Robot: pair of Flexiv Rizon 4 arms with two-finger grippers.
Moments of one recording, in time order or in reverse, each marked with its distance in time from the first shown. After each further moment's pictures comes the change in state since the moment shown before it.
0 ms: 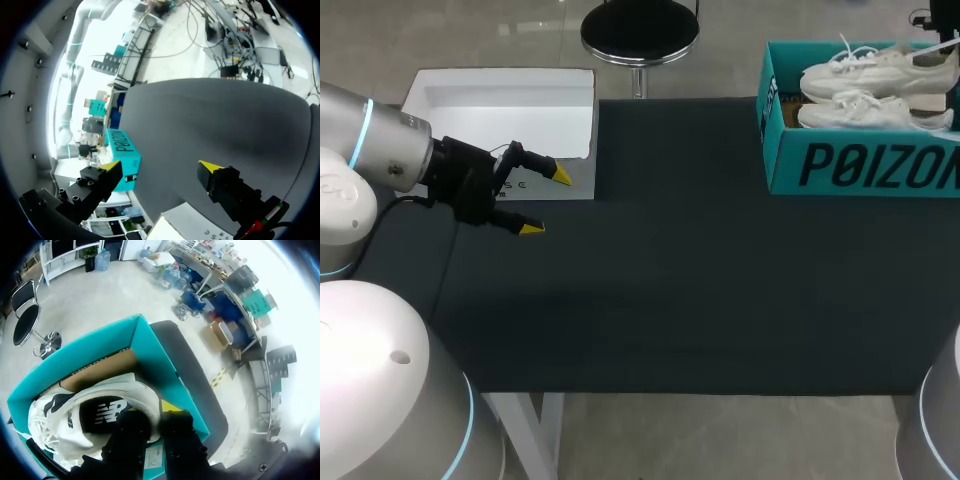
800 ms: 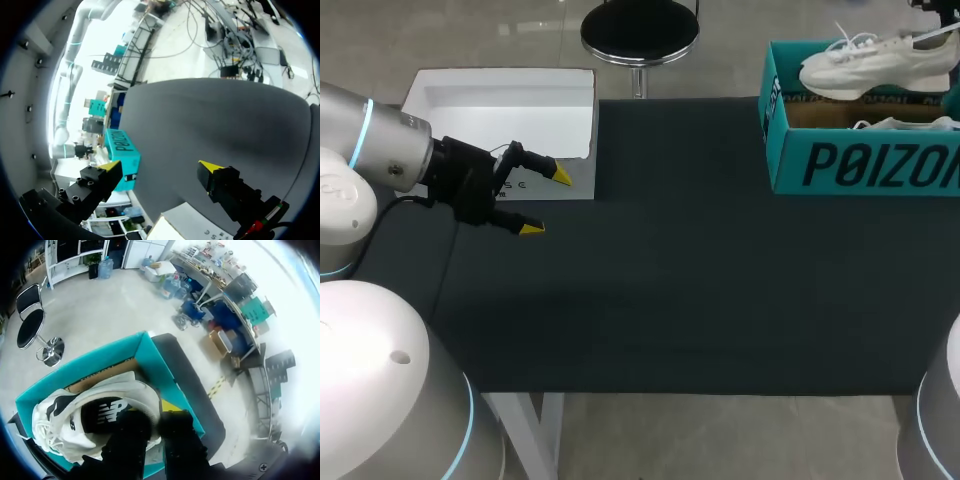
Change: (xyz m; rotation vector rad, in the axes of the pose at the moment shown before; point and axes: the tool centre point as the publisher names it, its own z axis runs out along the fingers) left arm 0.000 0.000 0.000 0.000 0.000 0.000; right arm 0.000 0.016 -0.031 -0.074 0.010 -0.004
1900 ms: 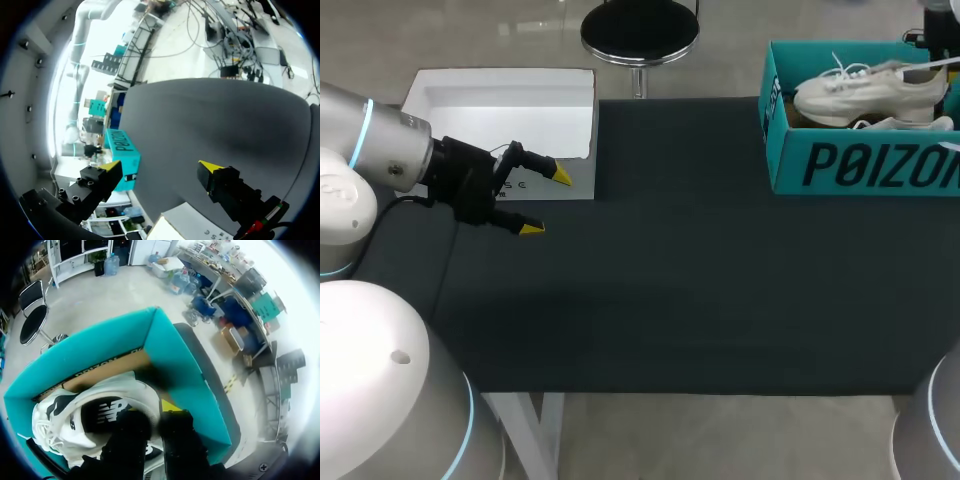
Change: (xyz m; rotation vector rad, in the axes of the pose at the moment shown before) left arm 0.000 0.000 0.000 0.000 0.000 0.000; right arm 0.023 -0.022 0.073 0.012 0.087 -0.016
